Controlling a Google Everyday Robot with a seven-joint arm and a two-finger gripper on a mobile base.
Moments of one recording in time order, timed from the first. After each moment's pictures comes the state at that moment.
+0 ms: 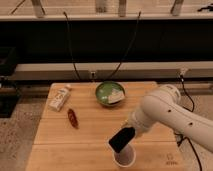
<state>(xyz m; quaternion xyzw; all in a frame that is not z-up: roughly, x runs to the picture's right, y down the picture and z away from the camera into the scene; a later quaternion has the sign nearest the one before) 0.117 0.188 0.629 -0.21 -0.23 -0.39 0.87</state>
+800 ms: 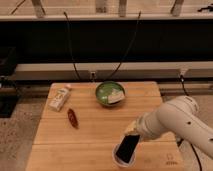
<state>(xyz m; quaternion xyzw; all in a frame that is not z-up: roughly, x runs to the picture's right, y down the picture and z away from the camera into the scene) 0.127 0.208 0.619 -0.12 -0.30 -0.49 0.81</state>
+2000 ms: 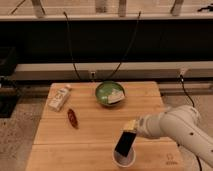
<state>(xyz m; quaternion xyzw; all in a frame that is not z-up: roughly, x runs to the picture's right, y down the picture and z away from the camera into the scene) 0.125 0.194 0.647 -0.03 -0.28 -0.50 0.82</state>
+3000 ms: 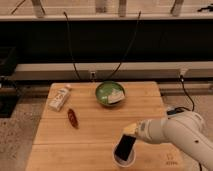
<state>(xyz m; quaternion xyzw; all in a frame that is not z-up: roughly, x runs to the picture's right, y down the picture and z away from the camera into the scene) 0.123 0.206 0.630 -0.02 -0.28 -0.51 0.81</state>
